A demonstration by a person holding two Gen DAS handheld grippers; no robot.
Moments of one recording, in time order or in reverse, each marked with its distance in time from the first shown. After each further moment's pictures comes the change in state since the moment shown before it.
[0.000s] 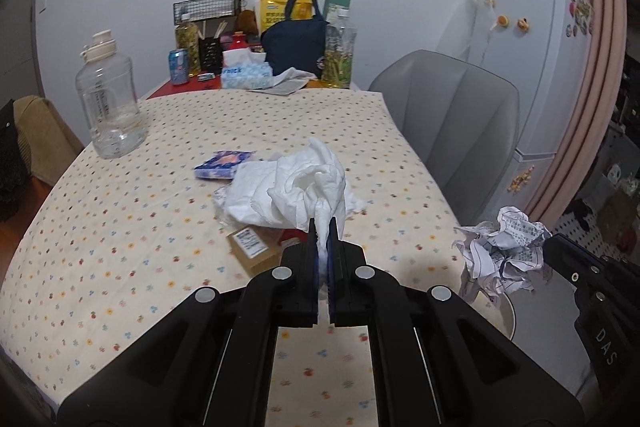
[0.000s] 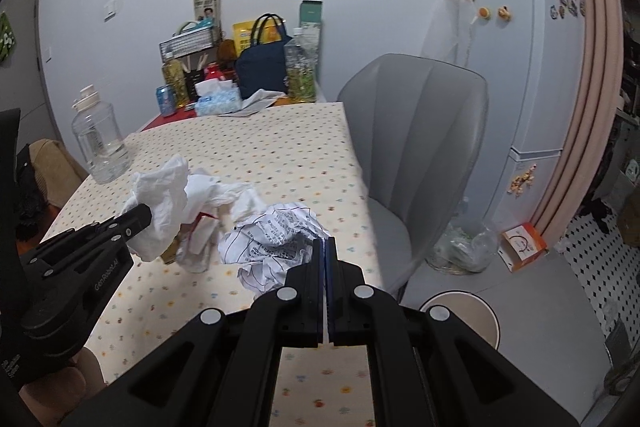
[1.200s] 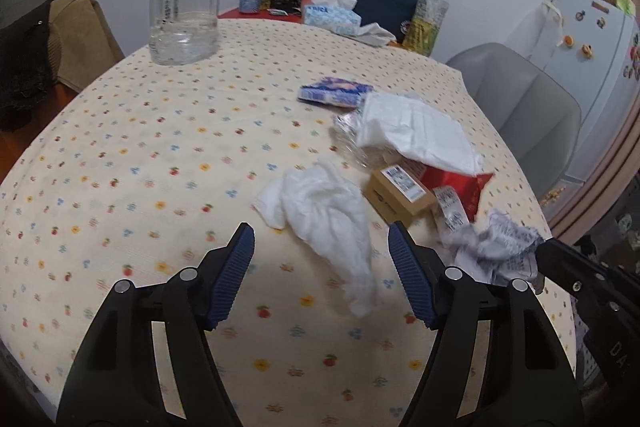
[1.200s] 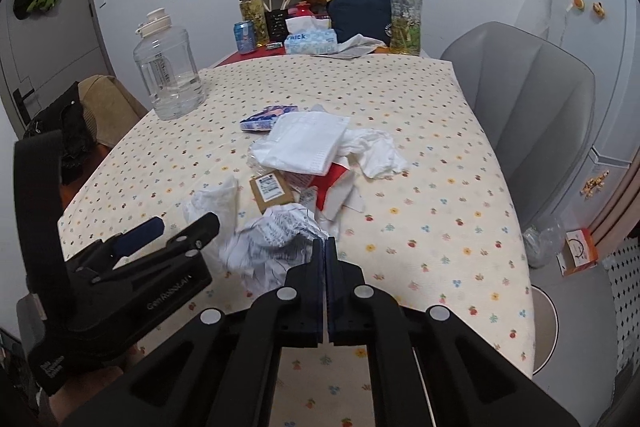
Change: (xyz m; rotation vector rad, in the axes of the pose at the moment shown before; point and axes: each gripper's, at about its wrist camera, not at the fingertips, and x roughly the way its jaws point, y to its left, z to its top) left arm 0.043 0.120 -0.053 -0.213 0.135 0.076; right arm 0.057 0.116 -0.021 -0.133 0.176 0.227
